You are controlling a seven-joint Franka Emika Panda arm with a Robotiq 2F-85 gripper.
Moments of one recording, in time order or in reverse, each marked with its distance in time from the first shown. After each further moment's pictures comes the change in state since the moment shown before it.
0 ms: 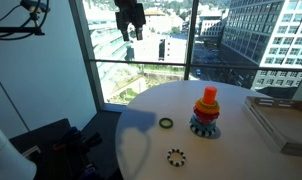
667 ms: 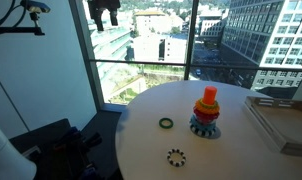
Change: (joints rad) arm 0.045 -0.142 0.103 0.000 -0.019 -0.235 -0.059
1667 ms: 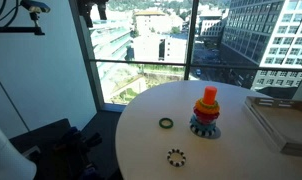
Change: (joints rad) arm -0.014 -0.057 0.077 0.000 0.000 -0.087 -0.003
